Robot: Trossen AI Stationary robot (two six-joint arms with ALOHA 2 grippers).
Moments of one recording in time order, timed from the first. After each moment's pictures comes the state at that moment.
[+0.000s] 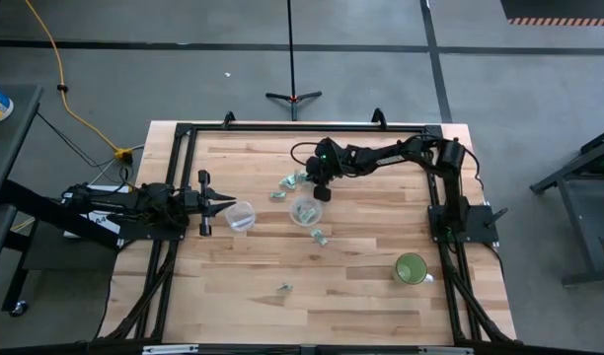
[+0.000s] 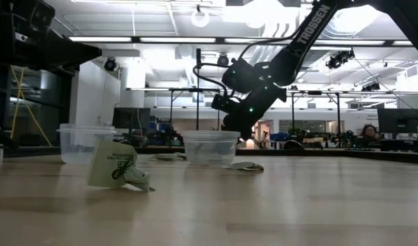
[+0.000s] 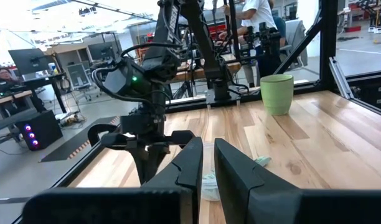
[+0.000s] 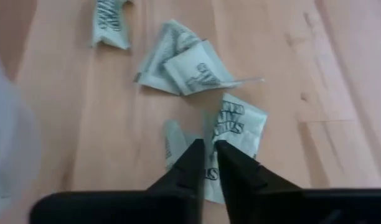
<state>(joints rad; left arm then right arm) -0.12 0.01 0.01 0.05 -0.22 0.20 -0.41 2.01 1.10 0.10 -0.19 -0.28</state>
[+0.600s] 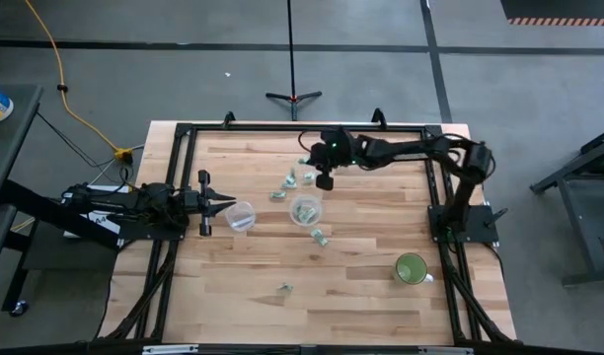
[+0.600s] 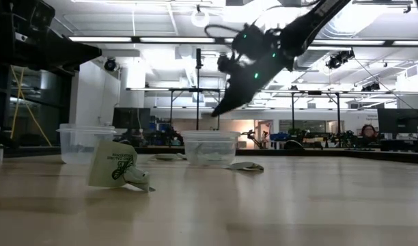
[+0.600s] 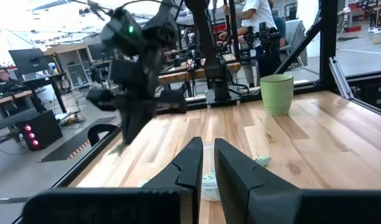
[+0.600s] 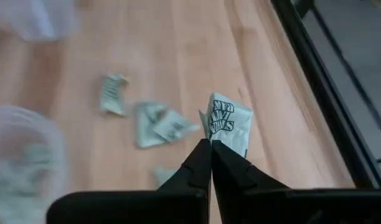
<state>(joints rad) -0.12 0.01 0.01 0.05 -0.22 0.20 -0.40 1.78 1.10 0.02 -0.16 -0.29</state>
